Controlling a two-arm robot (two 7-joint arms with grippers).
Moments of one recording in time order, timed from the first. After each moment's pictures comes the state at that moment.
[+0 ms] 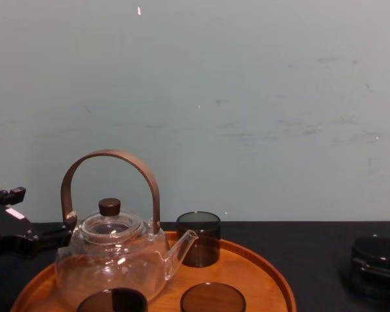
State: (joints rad) left arm -0.20 0.60 0.45 -1.41 -0.25 -0.12 0.03; right arm 0.32 0.30 -0.19 -1.01 0.18 -0.15 0.38
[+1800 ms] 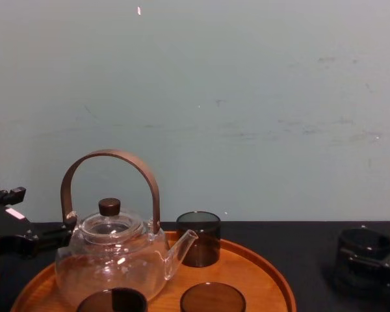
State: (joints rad) left arm -0.20 0.60 0.45 -1.41 -0.25 -0.12 0.03; right arm 0.32 0.30 -0.21 -1.05 0.23 -0.14 0.43
